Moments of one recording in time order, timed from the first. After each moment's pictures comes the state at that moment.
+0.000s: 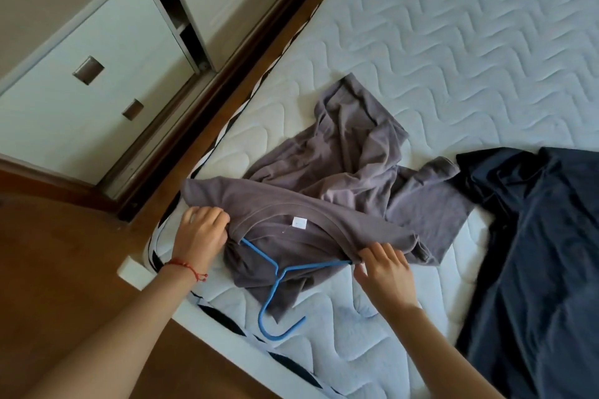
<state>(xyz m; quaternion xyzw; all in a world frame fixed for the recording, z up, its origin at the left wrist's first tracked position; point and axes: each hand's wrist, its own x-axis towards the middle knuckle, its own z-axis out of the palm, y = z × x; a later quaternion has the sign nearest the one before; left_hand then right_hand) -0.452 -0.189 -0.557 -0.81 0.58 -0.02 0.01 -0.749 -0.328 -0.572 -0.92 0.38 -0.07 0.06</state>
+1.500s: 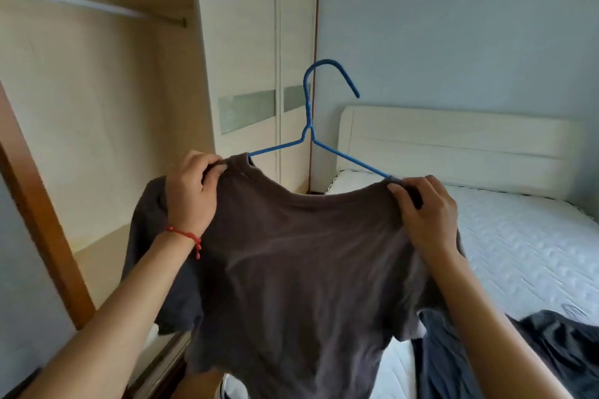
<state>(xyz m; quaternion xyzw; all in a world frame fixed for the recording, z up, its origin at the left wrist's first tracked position) -0.484 -0.027 0.063 -0.59 0.51 -0.34 -0.53 -0.782 -0.154 0.040 -0.73 0.37 -0.57 0.03</state>
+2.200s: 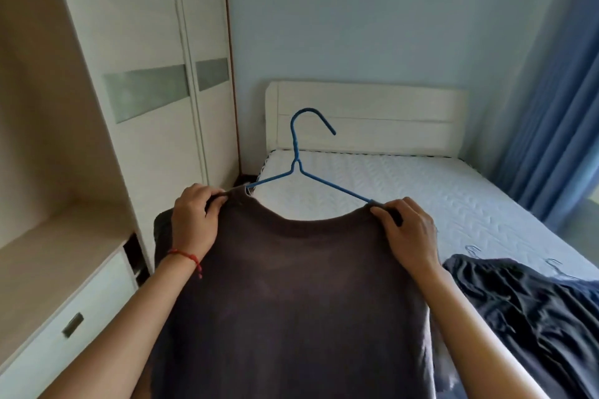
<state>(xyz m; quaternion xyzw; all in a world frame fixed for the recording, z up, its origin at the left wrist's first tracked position) -0.515 -0.170 -0.020 -0.61 0.59 -0.14 -0.52 -0.840 -0.203 -0.019 -0.70 0.55 -0.46 0.04</state>
